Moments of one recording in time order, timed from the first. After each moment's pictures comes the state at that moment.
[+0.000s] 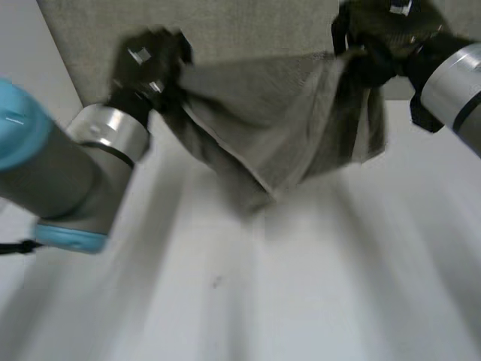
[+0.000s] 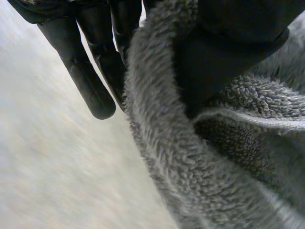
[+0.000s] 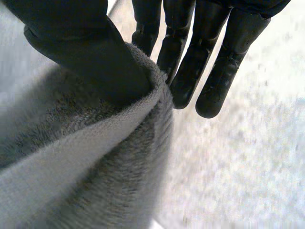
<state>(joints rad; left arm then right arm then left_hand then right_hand) 4.21 -1.84 -1.43 3.60 -1.54 3.19 1.89 -1.39 1.20 0.05 1.23 2.97 1.17 1.21 1.21 1.21 1.03 0.95 1.17 1.18 1.19 0.97</state>
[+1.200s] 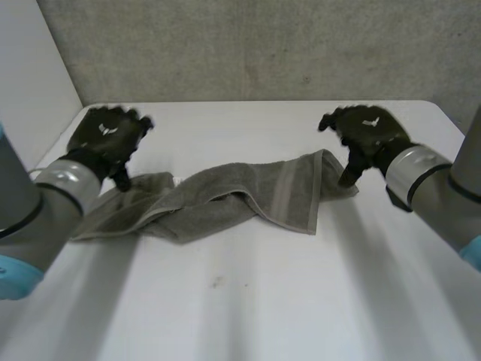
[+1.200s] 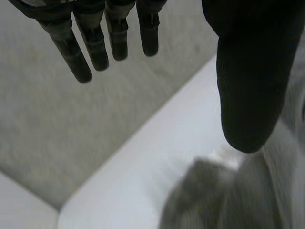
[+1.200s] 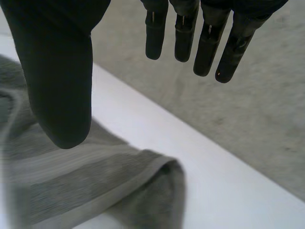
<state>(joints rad) 4.40 -1.78 -1.62 3.27 -1.47 3.58 1.91 -1.24 1.43 0.00 1.33 2.91 0.32 0.31 0.31 0.31 0.14 0.32 0.37 0.35 0.35 0.17</state>
